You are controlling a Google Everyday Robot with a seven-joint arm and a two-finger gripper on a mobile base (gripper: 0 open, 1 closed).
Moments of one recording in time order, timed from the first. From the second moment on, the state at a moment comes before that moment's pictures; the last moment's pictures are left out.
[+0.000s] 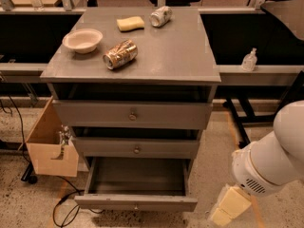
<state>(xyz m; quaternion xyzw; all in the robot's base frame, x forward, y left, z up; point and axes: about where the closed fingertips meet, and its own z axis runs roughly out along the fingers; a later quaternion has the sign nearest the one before) 0.344 -0.174 0.748 -0.47 0.87 0.09 0.12</state>
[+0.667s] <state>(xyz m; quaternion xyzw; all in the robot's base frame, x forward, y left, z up) 0.339 -0.153 0.710 -0.59 0.79 0.09 0.09</state>
